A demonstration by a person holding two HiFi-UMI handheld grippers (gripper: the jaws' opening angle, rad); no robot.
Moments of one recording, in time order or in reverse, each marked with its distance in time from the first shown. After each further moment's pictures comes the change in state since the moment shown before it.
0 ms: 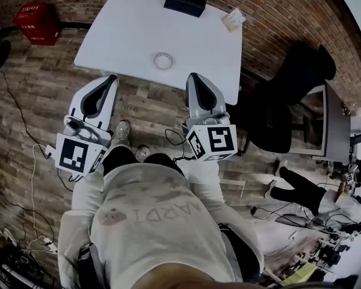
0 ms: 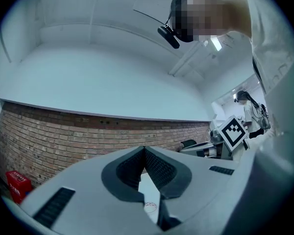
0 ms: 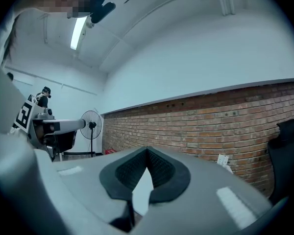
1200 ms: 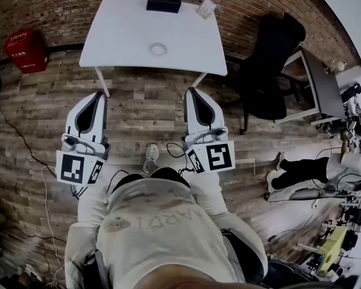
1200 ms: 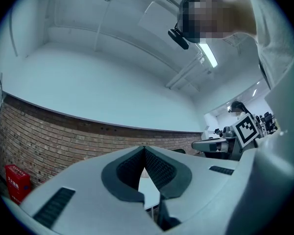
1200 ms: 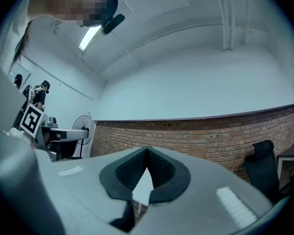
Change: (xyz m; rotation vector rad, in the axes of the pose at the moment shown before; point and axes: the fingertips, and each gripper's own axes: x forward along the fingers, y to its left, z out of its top) left arm -0.191 -0.005 0.045 -0.069 -0.069 -0.070; right arm -0.158 0.170 0.054 -0.107 -0.142 -0.159
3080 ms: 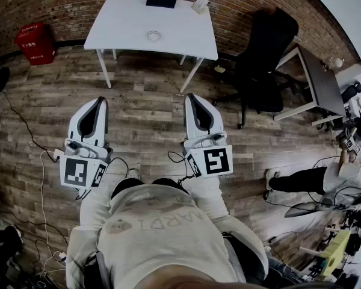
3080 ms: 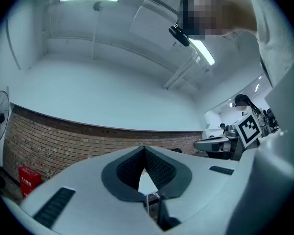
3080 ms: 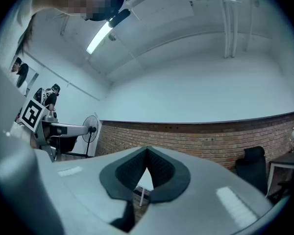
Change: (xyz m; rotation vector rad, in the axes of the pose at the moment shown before) left arm -0.125 -0.143 0.042 0.030 0.008 0.056; right arm -0.182 0.030 0.042 -0.043 0.005 0.027
